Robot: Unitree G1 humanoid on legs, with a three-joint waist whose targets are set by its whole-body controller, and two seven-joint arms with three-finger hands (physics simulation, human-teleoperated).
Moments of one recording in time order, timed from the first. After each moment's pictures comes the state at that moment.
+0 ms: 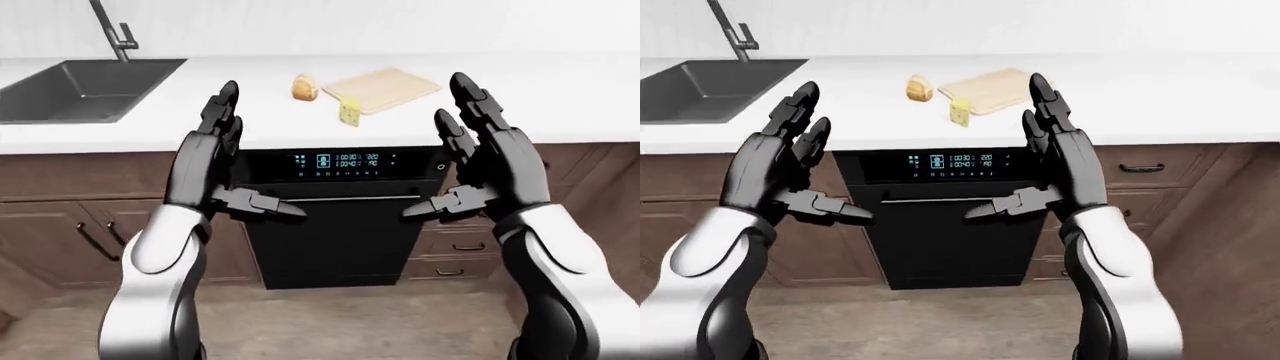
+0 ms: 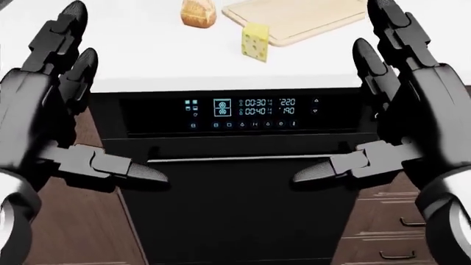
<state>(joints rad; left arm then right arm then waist) -0.46 0.16 0.09 -0.76 0.05 1.05 -0.19 -0.40 -0.21 -0.20 -0.78 0.19 0.97 0.12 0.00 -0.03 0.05</state>
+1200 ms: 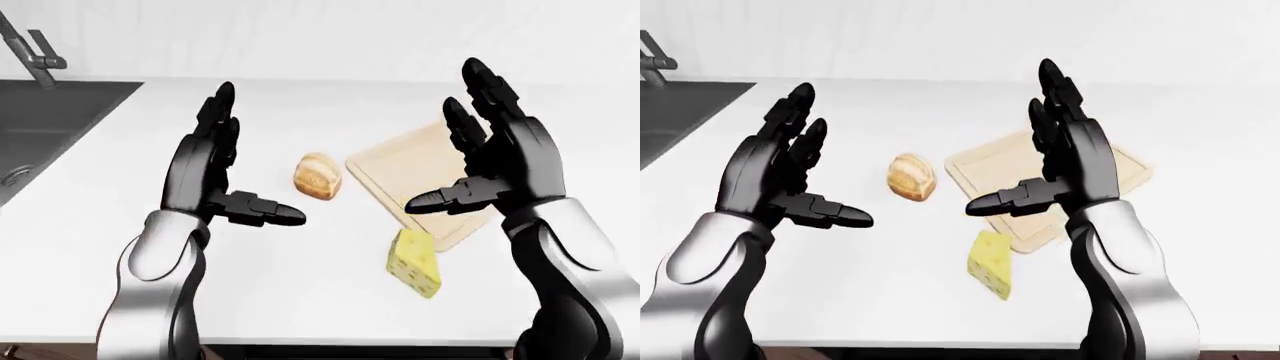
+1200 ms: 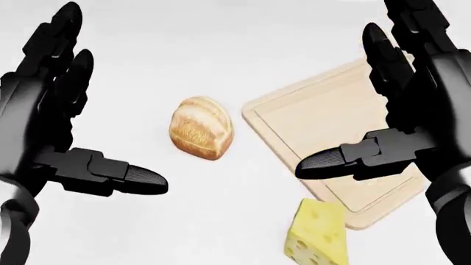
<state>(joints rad) -0.44 0.15 0.09 -0.79 0.06 1.05 -0.18 -0.44 -0.25 -0.23 -0.80 0.28 1.00 0.05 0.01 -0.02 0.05</state>
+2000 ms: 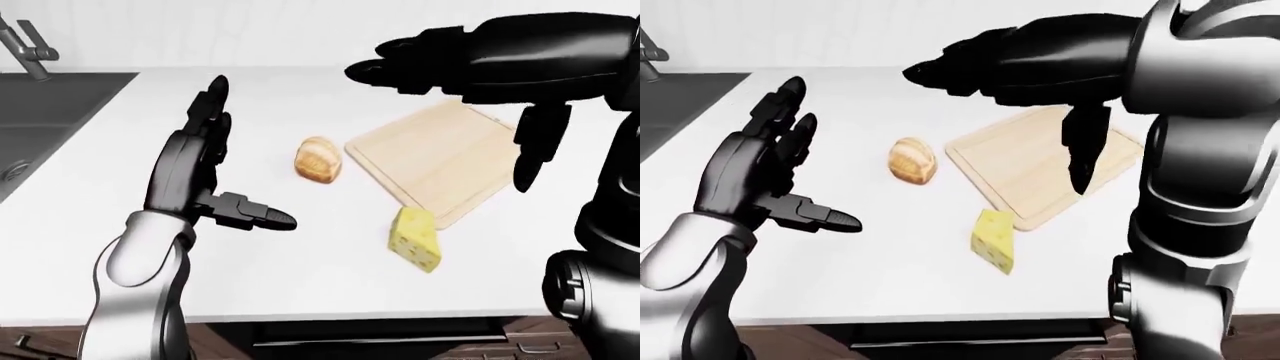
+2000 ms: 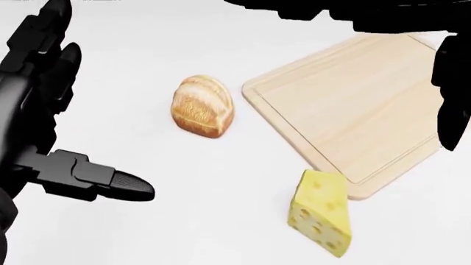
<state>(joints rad) -0.45 0.19 0.10 -0.83 0.14 1.08 -0.29 -1.08 -0.62 -0.13 -0.21 -0.32 -0.13 1.47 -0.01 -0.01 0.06</state>
